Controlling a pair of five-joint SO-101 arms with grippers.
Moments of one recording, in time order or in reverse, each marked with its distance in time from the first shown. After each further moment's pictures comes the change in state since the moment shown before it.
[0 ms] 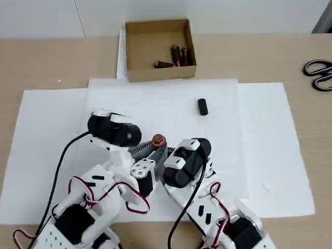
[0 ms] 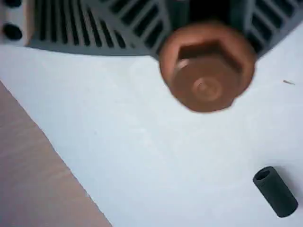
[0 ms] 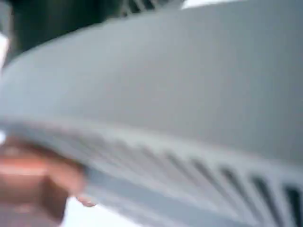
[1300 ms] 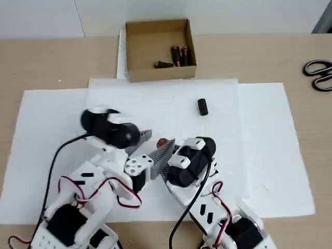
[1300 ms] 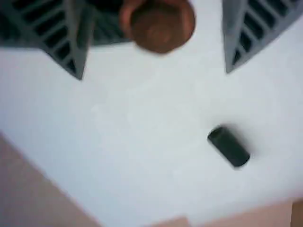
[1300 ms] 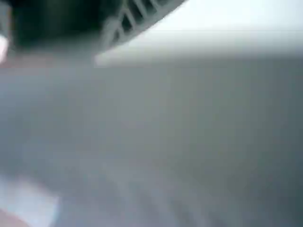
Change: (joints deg) left arm -7.0 0.7 -8.0 0.7 -12.1; right arm 1.0 -0.1 -0.3 -0.3 0.2
